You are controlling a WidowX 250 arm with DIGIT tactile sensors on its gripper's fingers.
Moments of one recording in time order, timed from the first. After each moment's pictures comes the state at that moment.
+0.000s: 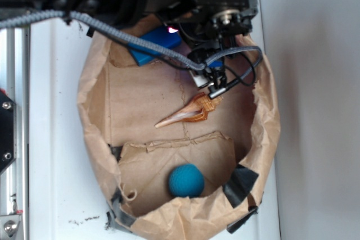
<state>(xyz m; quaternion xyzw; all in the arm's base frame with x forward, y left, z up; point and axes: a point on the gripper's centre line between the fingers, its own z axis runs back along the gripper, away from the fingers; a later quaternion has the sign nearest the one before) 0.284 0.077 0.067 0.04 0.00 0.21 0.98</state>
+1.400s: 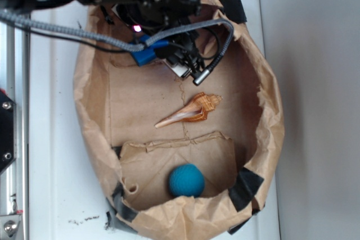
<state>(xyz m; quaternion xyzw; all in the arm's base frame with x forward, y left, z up) 0.256 0.082 0.081 0.02 -0.06 0.35 0.93</state>
